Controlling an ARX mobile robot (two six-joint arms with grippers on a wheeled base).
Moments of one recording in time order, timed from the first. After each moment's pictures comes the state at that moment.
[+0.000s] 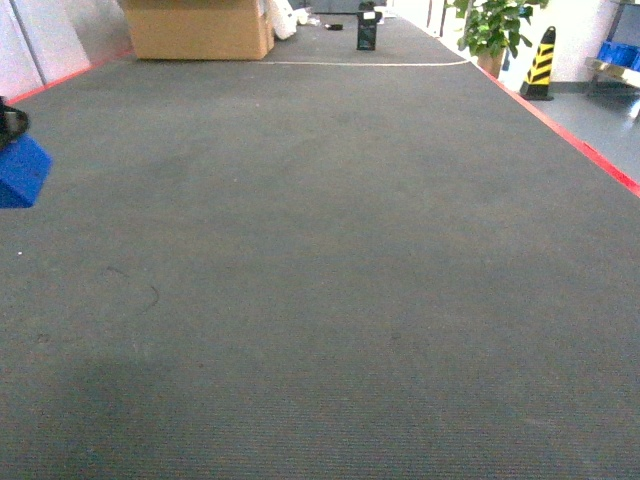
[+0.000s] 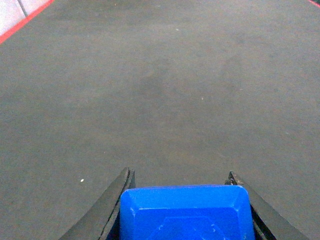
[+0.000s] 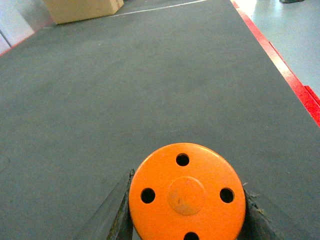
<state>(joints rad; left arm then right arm) 0.00 1.38 0.63 0.50 0.02 0.07 0.10 0.68 0.25 0.21 -0.02 0.17</state>
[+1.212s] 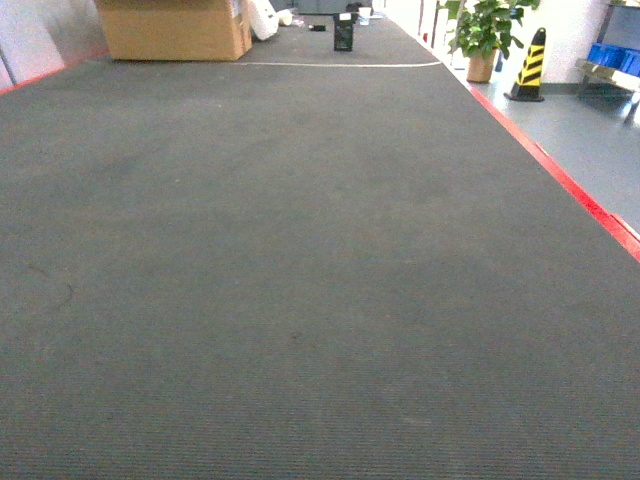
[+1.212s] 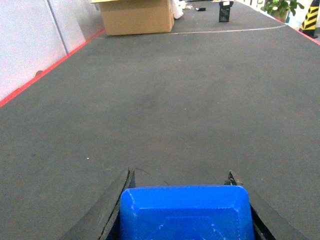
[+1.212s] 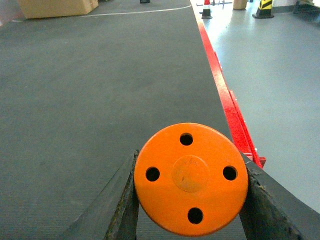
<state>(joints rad) -0.06 0.67 0.31 0.26 -0.16 0.11 0.10 0.25 0.21 -0.11 0.06 0.08</state>
